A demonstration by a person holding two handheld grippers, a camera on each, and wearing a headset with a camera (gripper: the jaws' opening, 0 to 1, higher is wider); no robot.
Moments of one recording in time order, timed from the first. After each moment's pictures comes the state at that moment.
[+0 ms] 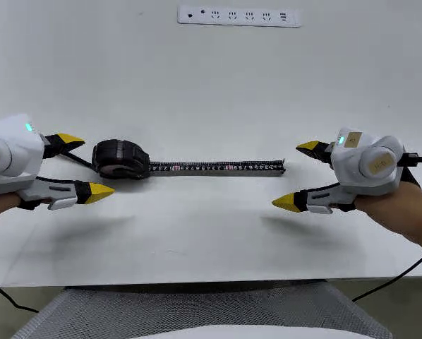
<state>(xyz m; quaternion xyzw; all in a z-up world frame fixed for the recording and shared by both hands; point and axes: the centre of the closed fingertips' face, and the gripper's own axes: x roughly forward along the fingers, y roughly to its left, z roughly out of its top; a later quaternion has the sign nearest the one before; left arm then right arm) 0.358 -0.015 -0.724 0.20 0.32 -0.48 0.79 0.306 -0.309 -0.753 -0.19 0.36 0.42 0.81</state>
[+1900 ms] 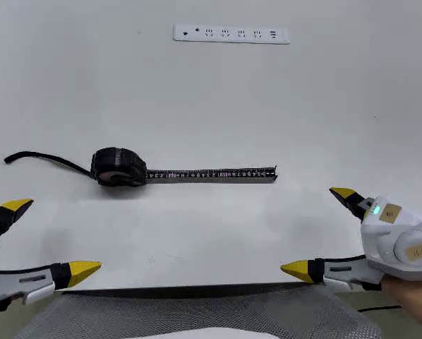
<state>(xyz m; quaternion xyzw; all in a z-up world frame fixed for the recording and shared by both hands) 0.267 0.026 -0.726 0.12 0.33 -0.38 0.85 0.220 -0.328 -0.733 -0.15 0.35 0.34 0.86</state>
